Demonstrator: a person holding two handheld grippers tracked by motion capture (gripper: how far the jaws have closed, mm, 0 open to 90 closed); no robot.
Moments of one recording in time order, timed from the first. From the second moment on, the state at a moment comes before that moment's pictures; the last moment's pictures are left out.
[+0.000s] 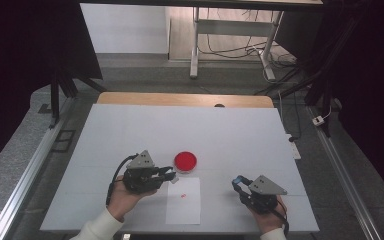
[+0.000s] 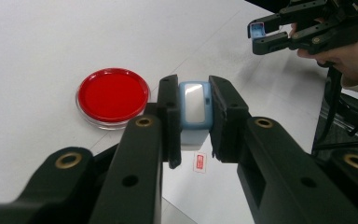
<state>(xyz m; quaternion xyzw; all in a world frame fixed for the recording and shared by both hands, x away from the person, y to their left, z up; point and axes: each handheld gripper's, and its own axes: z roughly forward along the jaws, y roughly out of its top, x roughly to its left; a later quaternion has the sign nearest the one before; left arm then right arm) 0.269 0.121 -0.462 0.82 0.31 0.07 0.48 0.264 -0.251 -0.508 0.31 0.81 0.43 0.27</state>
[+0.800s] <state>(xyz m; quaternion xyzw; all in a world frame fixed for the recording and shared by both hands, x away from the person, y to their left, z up) 0.271 0.118 -0.463 0.82 0.31 0.07 0.48 0.262 -0.211 -0.511 0.28 0.82 0.44 0.24</state>
